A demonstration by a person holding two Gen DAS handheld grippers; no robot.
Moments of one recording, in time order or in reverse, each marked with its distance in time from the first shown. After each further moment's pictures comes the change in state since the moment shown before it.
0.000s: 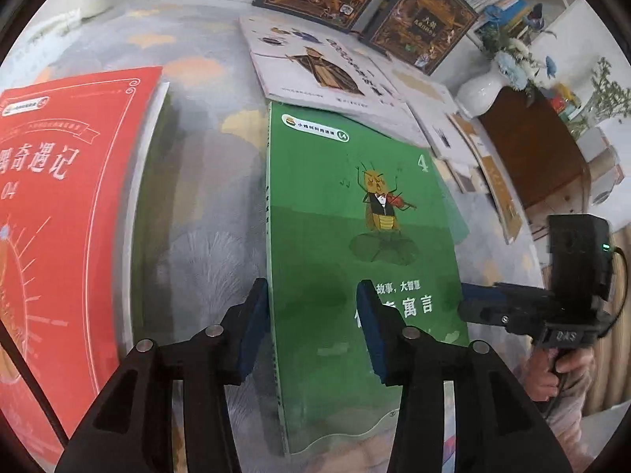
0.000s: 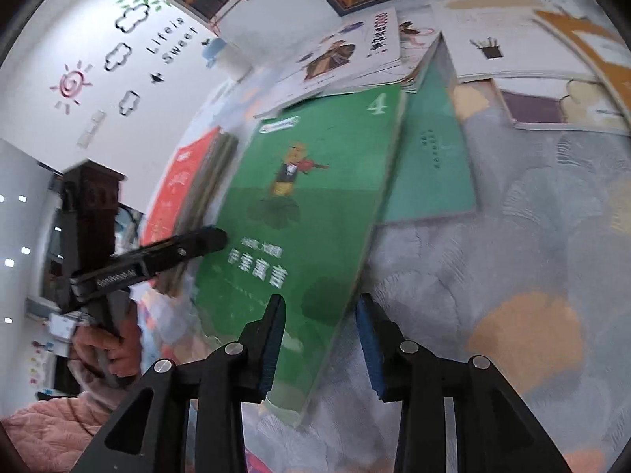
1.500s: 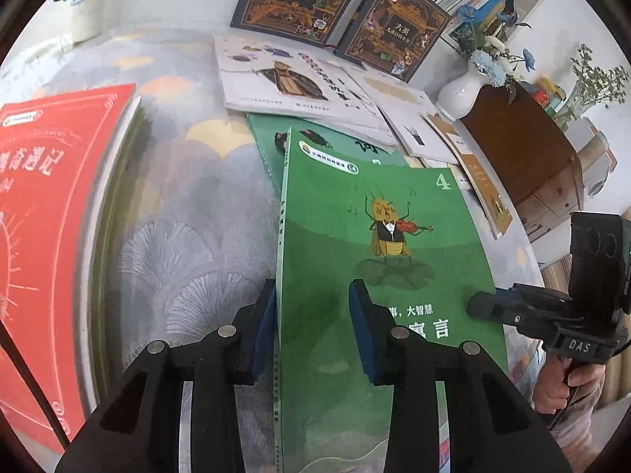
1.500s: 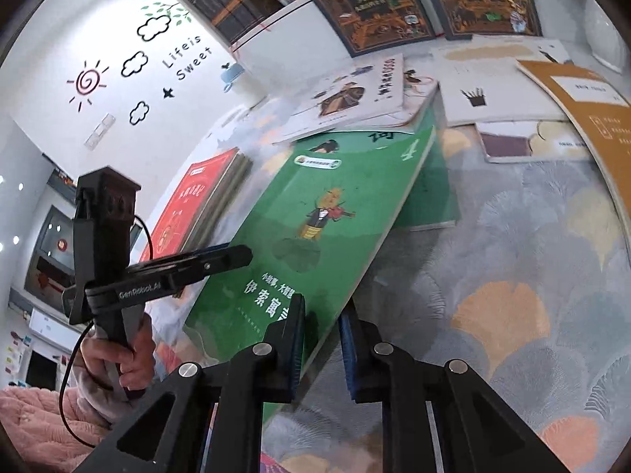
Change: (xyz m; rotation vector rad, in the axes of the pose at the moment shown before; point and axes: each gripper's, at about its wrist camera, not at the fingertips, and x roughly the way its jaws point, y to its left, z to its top) left arm -0.007 -0.032 -0.018 0.061 -0.085 0.007; right arm -0.037 0.025 -0.023 -0.103 -0.136 -0.085
